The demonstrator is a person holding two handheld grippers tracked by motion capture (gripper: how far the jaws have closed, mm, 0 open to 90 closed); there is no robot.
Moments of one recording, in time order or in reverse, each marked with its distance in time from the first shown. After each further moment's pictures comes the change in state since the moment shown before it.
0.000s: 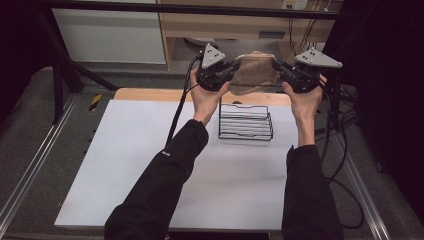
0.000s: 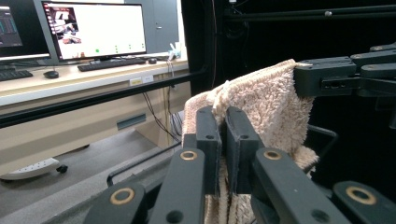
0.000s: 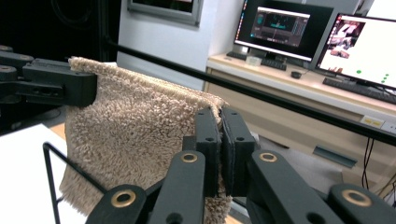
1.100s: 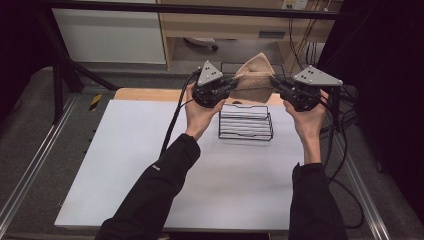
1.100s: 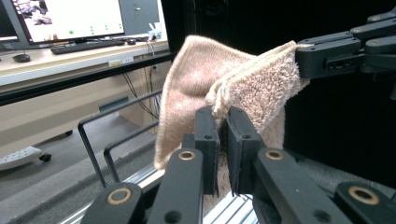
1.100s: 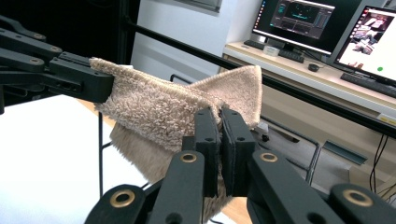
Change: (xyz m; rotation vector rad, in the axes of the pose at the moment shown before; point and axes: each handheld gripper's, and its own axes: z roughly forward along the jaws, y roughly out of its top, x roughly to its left) left arm -0.014 -0.025 -0.026 0.083 -0.081 0.028; right arm 0.023 -0.019 -0.032 0.051 0.064 -0.064
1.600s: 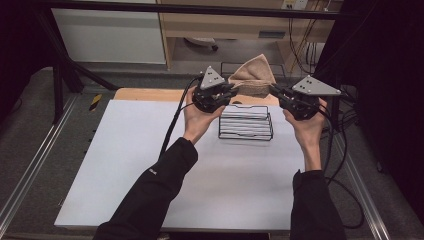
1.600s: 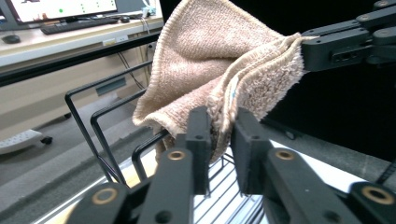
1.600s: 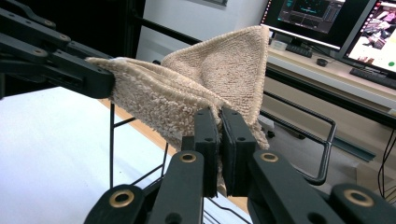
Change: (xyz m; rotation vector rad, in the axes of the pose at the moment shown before) left arm -0.004 -0.004 -0.003 0.081 -0.015 0.001; right arm 0.006 -0.019 -0.005 0.014 0.024 -0.003
